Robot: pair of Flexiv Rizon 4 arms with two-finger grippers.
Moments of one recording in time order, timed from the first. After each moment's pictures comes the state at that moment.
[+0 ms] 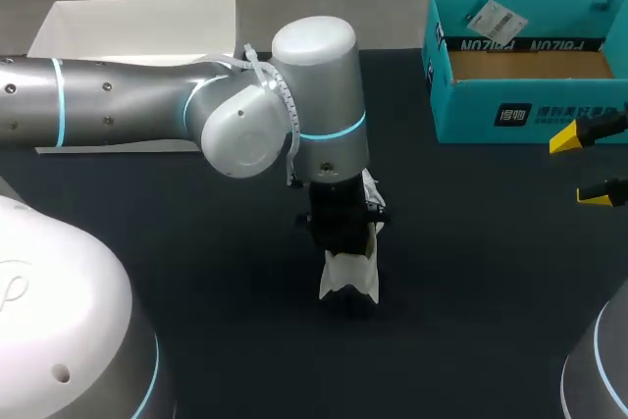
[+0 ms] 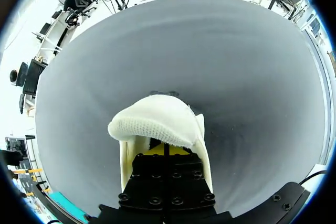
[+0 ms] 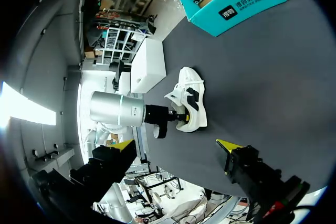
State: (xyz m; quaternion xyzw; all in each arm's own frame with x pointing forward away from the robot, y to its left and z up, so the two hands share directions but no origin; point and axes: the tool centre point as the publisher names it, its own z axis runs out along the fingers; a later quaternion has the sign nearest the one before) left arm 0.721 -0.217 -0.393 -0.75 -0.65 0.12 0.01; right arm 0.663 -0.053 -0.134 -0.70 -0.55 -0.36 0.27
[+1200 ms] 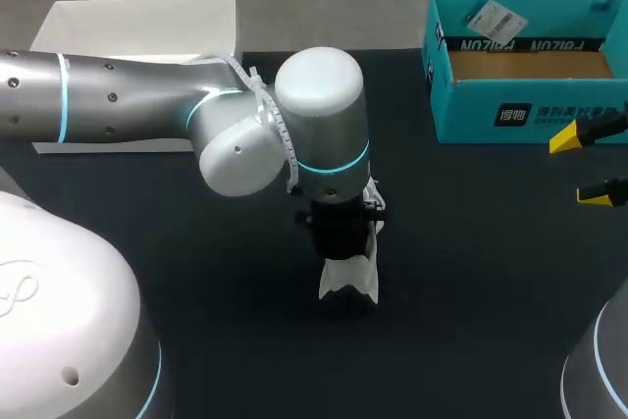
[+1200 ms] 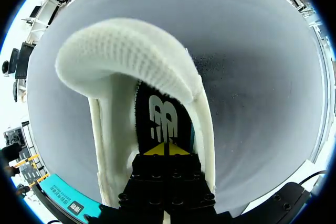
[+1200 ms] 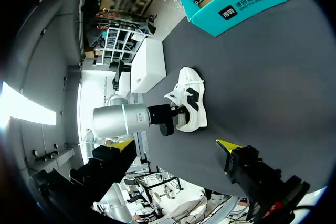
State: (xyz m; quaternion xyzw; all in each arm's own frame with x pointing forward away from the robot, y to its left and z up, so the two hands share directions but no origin) left arm 0.763 -0.214 -0.405 -0.73 -0.68 0.01 -0.07; right arm 0.663 -0.053 -0.134 -0.70 -0.55 -0.36 0.27
